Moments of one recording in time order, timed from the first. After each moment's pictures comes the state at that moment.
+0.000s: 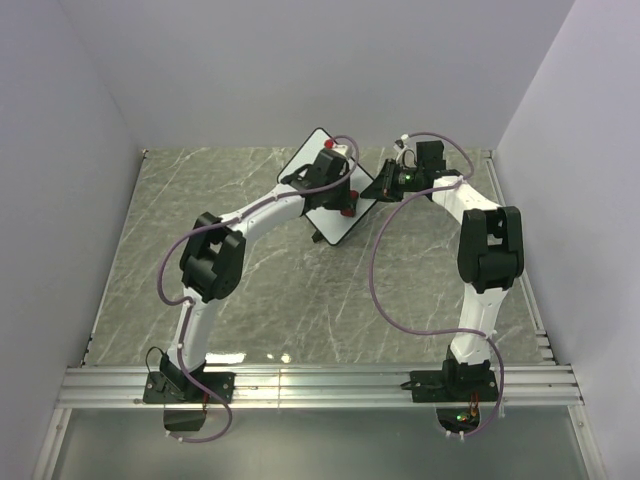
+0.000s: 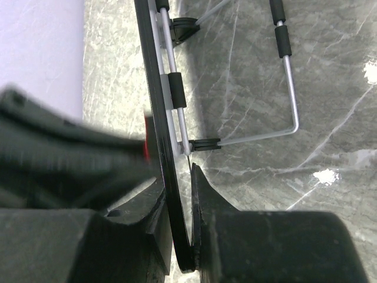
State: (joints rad) left arm -0.65 2.18 1.84 -0.36 0.03 -0.52; right arm 0.11 2.02 1.51 -0.27 -0.81 0.45
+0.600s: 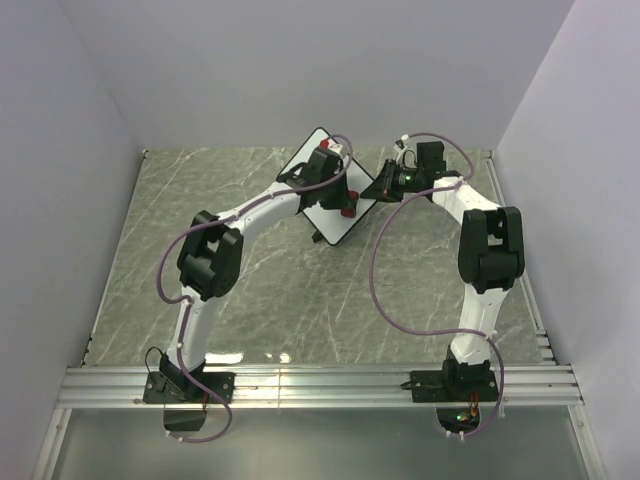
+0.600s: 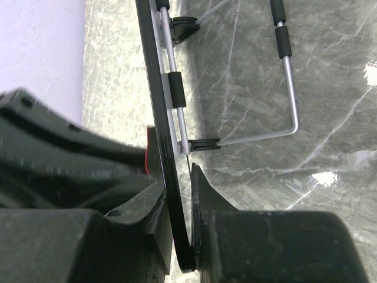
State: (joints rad) left arm -0.65 2.17 1.83 -0.35 0.10 -0.56; right arm 0.11 2.02 1.50 -0.26 -0.81 0.44
